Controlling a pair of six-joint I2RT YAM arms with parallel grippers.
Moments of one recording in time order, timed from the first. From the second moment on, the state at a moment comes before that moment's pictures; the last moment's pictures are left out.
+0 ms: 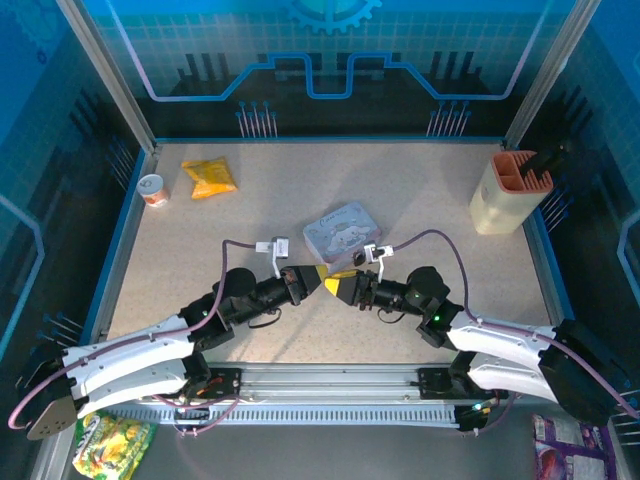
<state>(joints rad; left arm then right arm) -0.95 0.86 0.46 0.32 0.01 -0.98 0.83 1.07 0.29 0.88 -0.47 0.96</state>
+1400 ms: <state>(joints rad) -1.02 0.71 0.43 0.10 -0.31 -0.93 0.58 0.67 0.37 0.29 -0.36 0.99</state>
